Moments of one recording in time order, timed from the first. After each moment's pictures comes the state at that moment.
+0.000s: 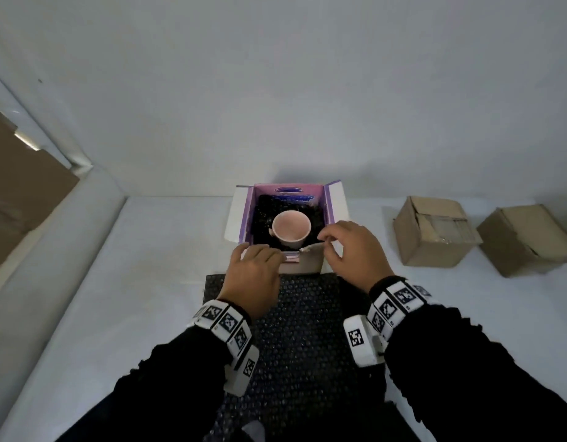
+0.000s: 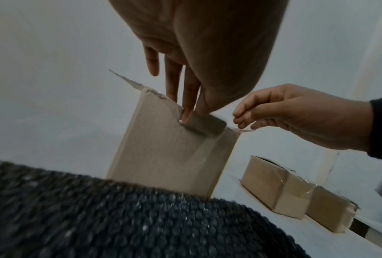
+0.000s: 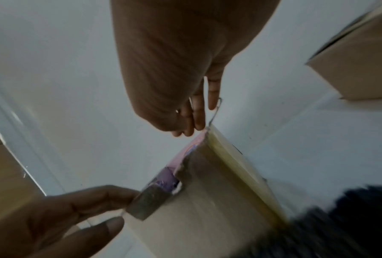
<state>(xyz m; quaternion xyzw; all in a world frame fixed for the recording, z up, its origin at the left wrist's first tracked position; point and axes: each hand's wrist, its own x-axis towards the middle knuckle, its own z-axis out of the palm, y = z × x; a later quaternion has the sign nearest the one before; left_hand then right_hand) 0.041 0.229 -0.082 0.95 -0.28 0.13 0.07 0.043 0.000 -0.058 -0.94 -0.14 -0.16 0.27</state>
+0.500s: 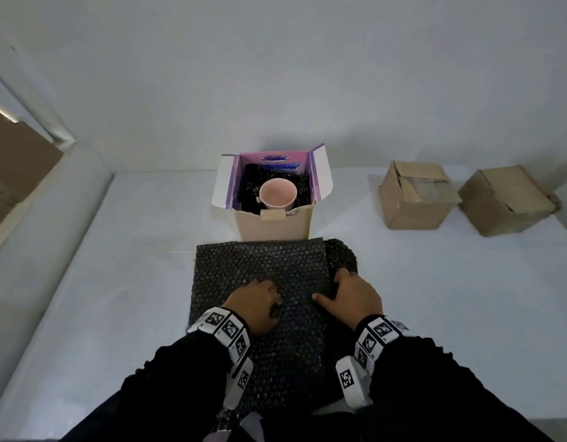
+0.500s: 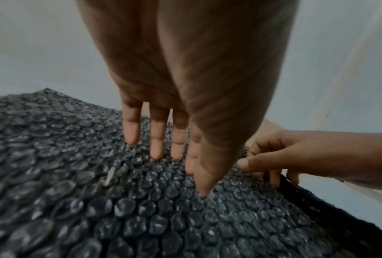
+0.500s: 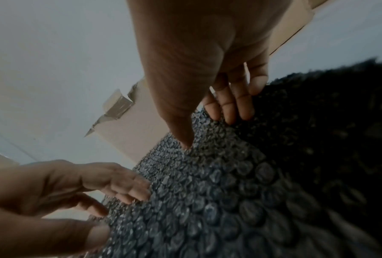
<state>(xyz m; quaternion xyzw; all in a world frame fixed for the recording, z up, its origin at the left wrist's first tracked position) -0.032 0.224 -0.124 0.91 -0.32 -0.28 -0.03 -0.069 0.004 -0.157 -0.97 0.12 0.11 0.17</state>
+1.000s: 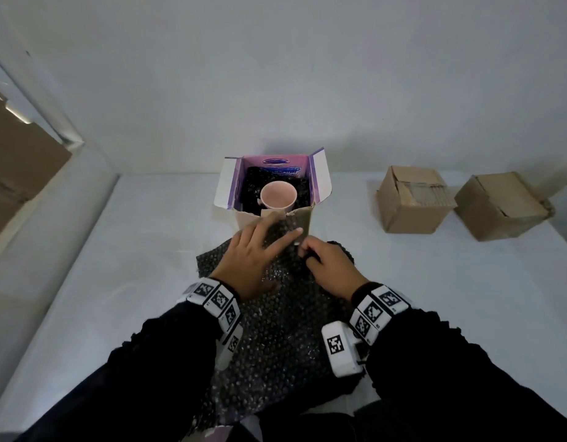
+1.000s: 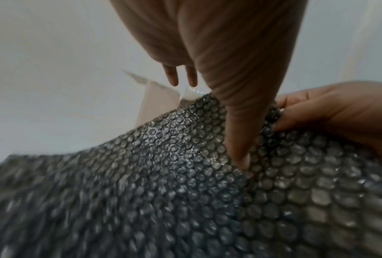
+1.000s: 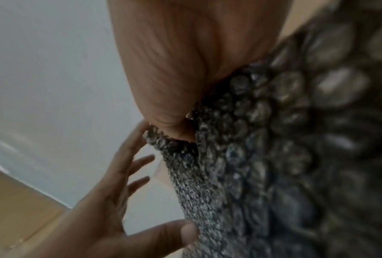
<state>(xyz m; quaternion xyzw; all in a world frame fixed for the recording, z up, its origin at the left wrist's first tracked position) -0.008 0.229 -0.075 0.93 -0.35 0.06 0.04 -0.037 0.023 -0.082 -0.89 -0.08 0.05 0.44</state>
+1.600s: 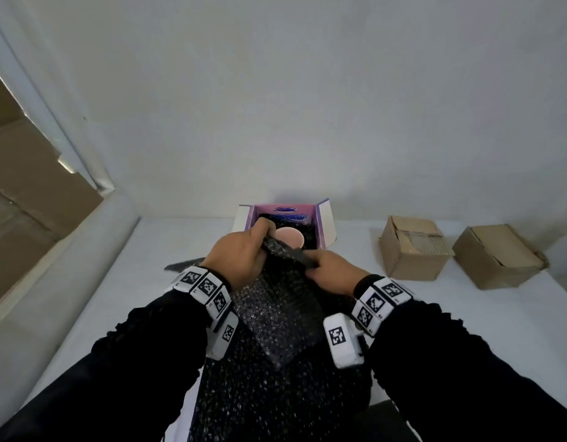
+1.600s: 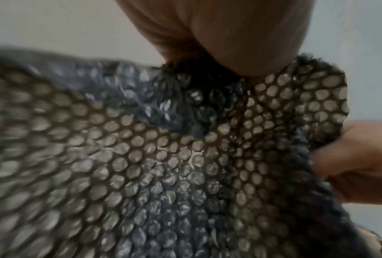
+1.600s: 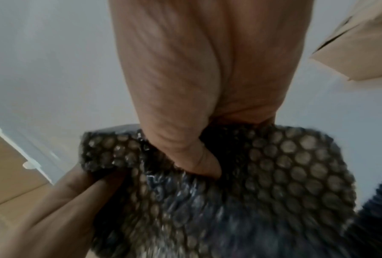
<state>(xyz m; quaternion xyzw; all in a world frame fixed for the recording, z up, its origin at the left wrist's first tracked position) 0.030 0.246 0.013 0.91 -0.35 0.13 0.21 0.007 0.034 -0.006 -0.91 -0.09 0.15 0.37</state>
